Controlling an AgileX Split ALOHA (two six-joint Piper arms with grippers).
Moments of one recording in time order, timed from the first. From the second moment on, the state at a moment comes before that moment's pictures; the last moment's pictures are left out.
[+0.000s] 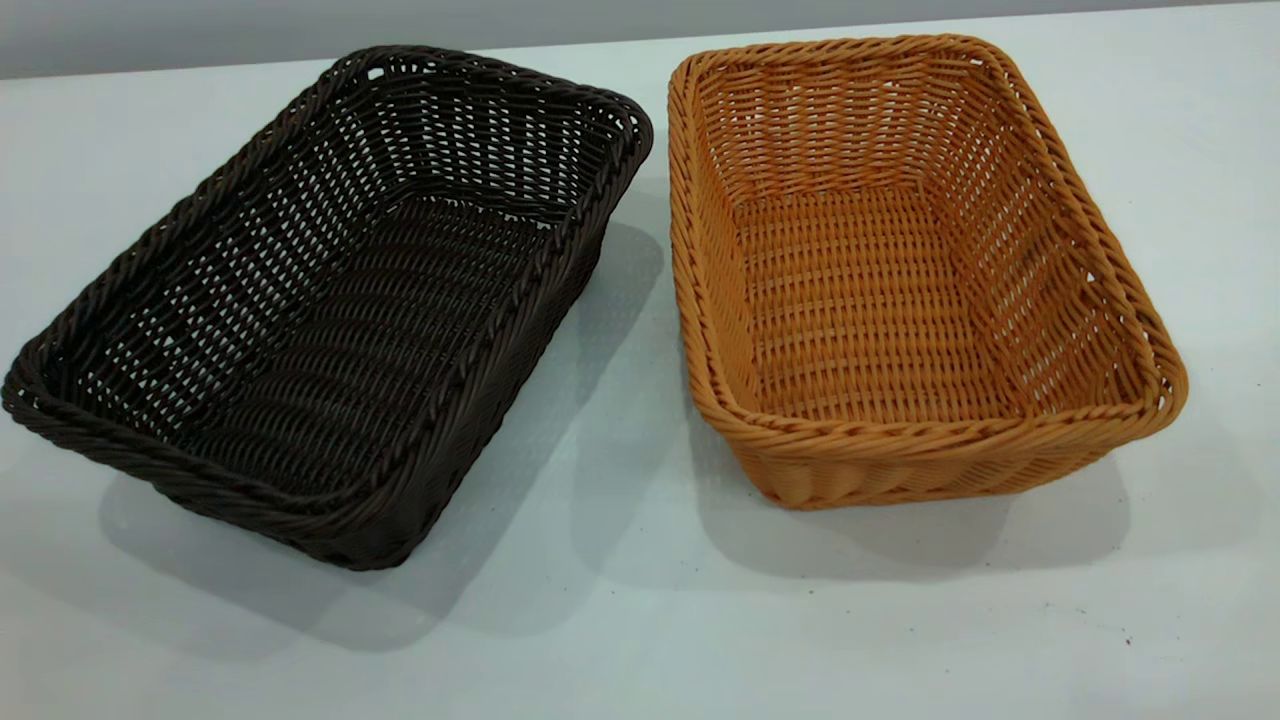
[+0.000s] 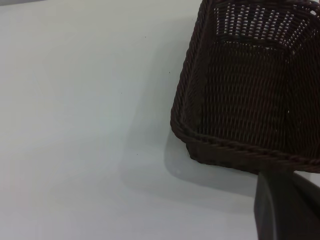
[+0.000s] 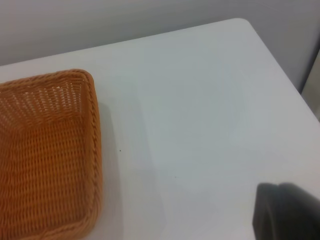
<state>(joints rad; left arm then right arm) -0.05 0.00 -0.45 -0.10 1.08 0.13 -0.18 0.00 -0.49 0.03 1.06 0.02</state>
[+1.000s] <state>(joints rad) -0.05 0.00 -0.45 -0.23 1.08 0.13 -0.18 0.00 -0.49 0.05 1.06 0.02</state>
